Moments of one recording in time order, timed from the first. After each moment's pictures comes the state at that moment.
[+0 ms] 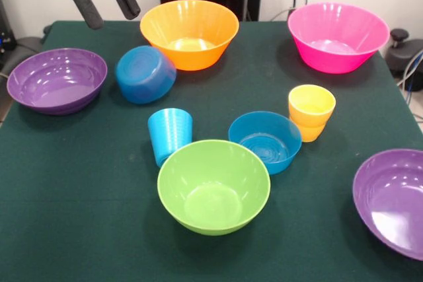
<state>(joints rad) -1.04 -0.59 1.06 1.37 -0.40 1.02 2.18</state>
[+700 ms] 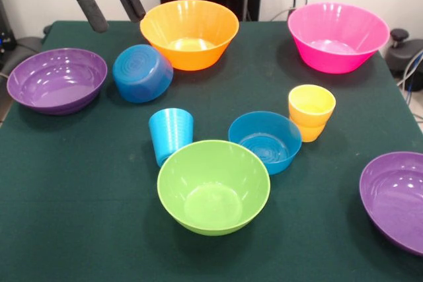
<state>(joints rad) -1.04 -0.59 1.06 1.38 -0.40 0.99 2.18</state>
